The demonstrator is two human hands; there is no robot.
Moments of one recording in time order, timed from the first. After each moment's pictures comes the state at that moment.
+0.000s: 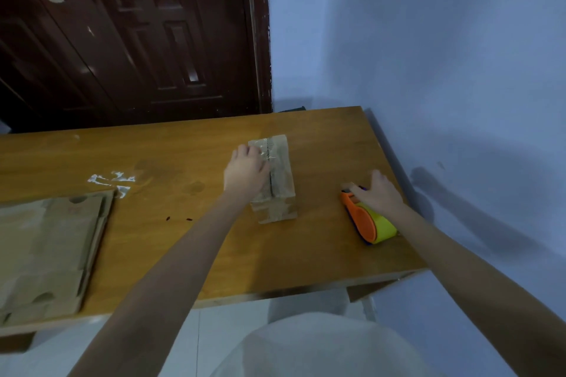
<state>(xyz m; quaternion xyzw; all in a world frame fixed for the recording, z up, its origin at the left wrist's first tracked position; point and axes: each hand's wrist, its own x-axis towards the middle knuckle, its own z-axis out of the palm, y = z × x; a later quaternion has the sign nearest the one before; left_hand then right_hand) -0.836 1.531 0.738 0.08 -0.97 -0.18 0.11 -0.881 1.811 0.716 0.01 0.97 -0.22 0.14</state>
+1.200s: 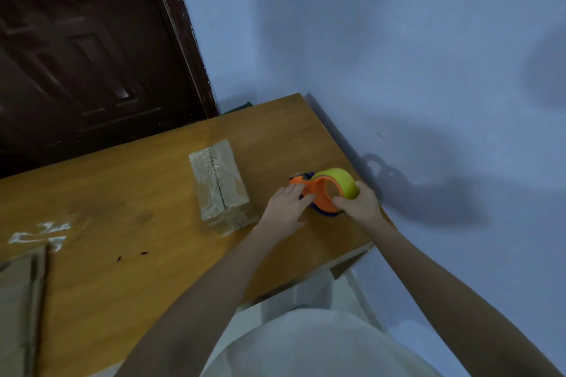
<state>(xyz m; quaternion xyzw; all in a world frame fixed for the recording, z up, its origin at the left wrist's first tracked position) -0.831 1.668 0.687 -0.32 -0.95 -0.02 -0.03 -0.820 1.859 0.690 0.19 0.83 -0.53 0.07</state>
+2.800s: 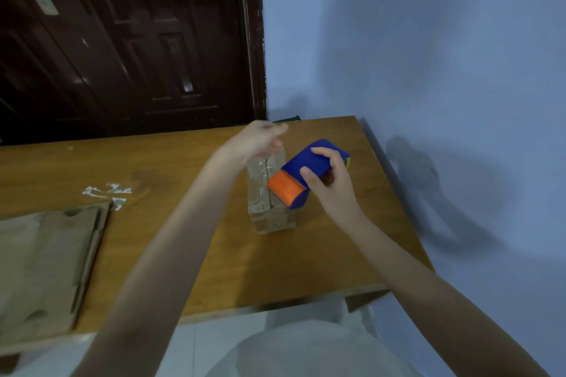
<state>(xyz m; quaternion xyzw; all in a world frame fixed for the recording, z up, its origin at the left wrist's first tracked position) -0.845 1.555 0.867 0.13 -0.82 -0.54 -0.11 -0.828 1.722 0.774 -0.17 0.73 -0.66 0.00</state>
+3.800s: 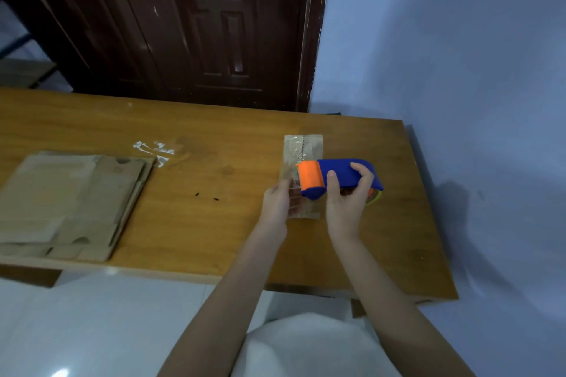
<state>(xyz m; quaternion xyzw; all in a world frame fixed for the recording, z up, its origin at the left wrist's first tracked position) -0.761 1.585 0.765 0.38 -0.51 -0.77 0.03 -0.800 1.683 0.736 -0.05 0.70 -0.70 -0.11</state>
